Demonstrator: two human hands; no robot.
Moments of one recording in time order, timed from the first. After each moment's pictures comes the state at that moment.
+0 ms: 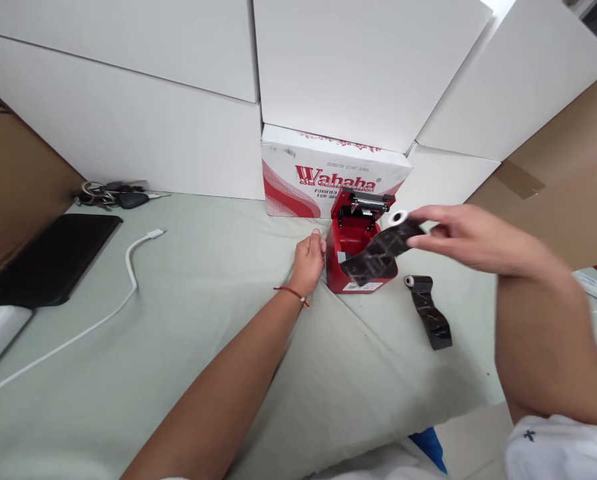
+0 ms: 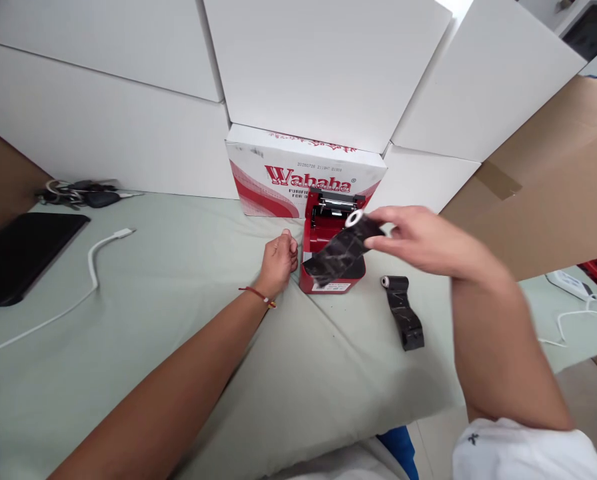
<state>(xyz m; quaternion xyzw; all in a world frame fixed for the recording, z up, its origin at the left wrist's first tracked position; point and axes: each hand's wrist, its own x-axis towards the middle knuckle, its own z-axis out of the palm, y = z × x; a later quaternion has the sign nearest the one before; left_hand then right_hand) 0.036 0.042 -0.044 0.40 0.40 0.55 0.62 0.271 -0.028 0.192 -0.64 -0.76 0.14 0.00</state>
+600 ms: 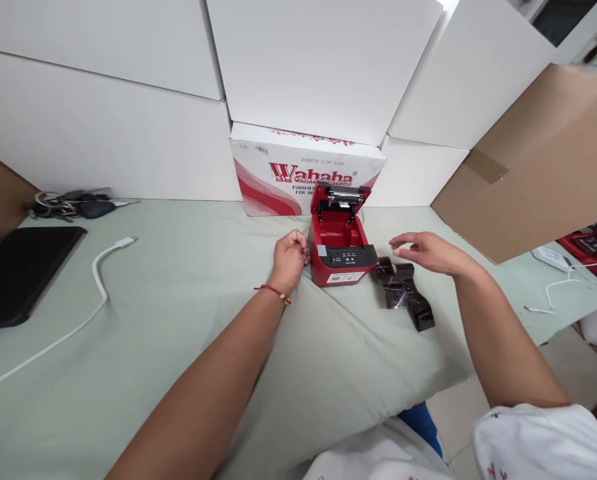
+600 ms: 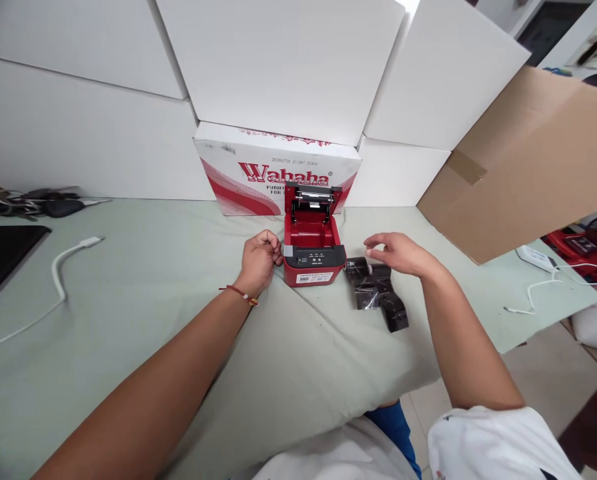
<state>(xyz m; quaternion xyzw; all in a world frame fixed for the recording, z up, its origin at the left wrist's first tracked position) 0.034 0.039 -0.034 0.36 0.38 0.57 0.63 0.331 -0.044 0.109 -0.71 -0.67 0.22 0.02</state>
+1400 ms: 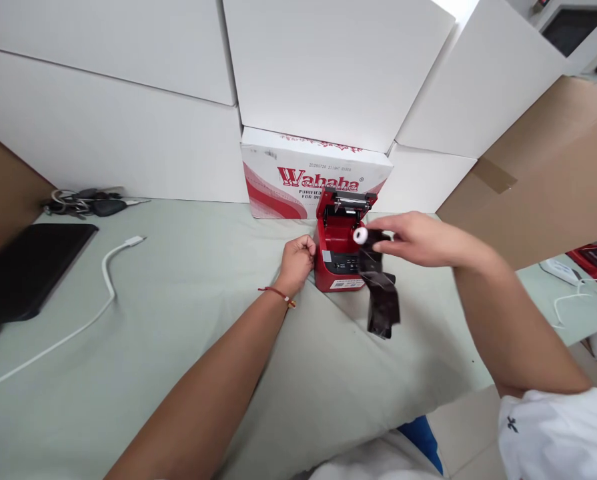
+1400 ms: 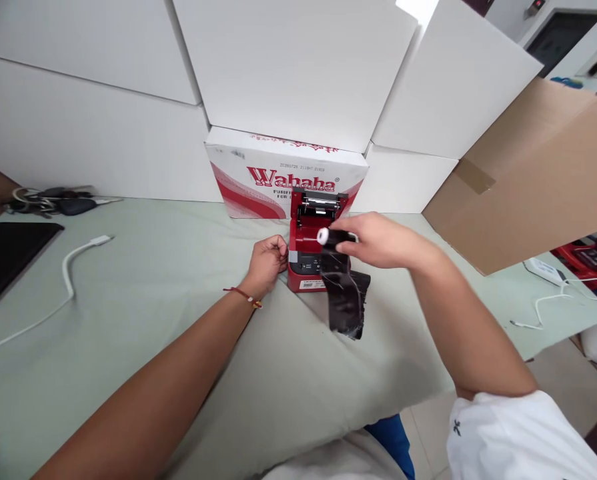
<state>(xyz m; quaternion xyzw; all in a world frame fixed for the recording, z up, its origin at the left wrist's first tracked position) 0.035 0.038 -0.030 0.37 0.38 0.54 0.65 0.242 -0.025 0.188 -0.57 -0.81 0.15 -0.05</state>
